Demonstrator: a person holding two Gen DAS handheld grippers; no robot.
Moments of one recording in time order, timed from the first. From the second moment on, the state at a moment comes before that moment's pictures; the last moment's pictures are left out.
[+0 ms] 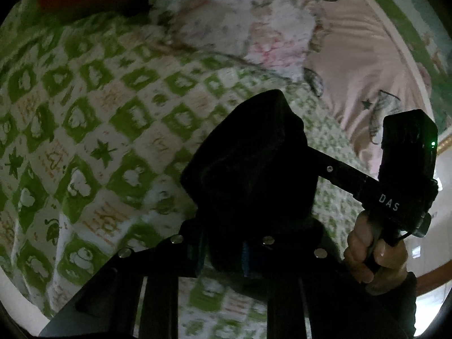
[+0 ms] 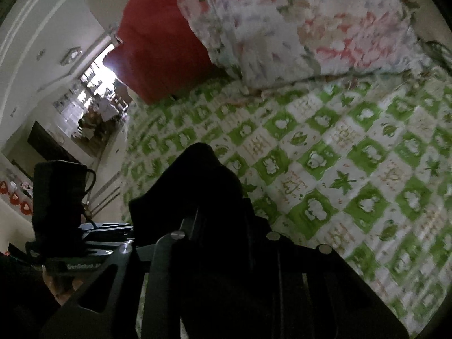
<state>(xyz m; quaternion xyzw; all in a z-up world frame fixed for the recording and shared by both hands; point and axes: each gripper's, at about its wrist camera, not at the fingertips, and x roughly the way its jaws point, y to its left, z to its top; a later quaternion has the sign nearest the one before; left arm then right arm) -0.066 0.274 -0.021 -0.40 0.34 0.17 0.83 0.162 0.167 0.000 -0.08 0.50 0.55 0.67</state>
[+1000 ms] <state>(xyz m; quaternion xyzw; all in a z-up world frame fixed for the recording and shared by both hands) -0.015 0.076 0.069 -0.26 0.35 -0.01 0.90 0.120 -0.057 0.076 0.07 0.41 0.49 0.77</state>
